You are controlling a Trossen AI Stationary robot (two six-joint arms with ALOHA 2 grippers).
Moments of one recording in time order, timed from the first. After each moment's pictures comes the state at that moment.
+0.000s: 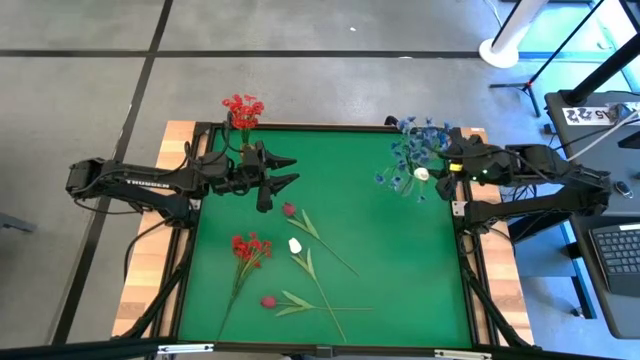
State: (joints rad) left arm 0.11 1.04 0.59 0.51 -0.15 -0.17; right arm -0.06 0.78 1.17 -1.23 0.43 0.40
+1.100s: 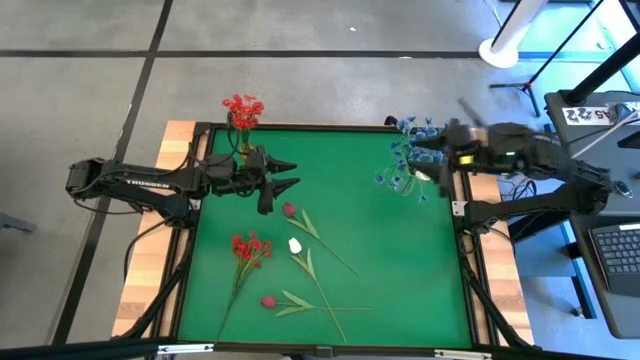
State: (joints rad) left arm 0.11 1.04 0.59 0.40 -0.15 -0.20; right arm -0.06 0.87 1.27 -0.69 0.17 0.14
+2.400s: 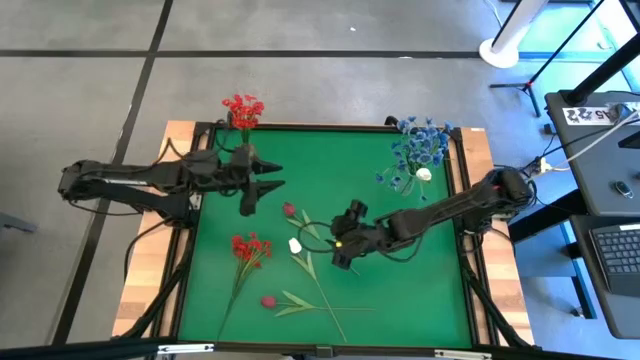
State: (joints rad) left arm 0.05 0.86 0.71 0.00 -0.17 -0.22; right arm 0.33 1.72 1.26 -0.41 0.47 0.45
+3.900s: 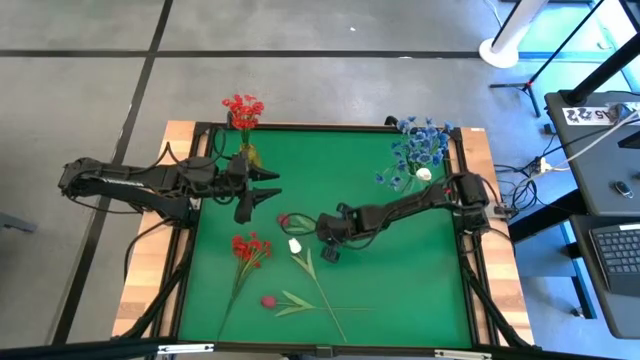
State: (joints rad) left arm -0.03 0.83 0.69 -0.04 -0.22 -0.23; right arm 0.17 2.03 1.27 -0.38 0.13 0.45
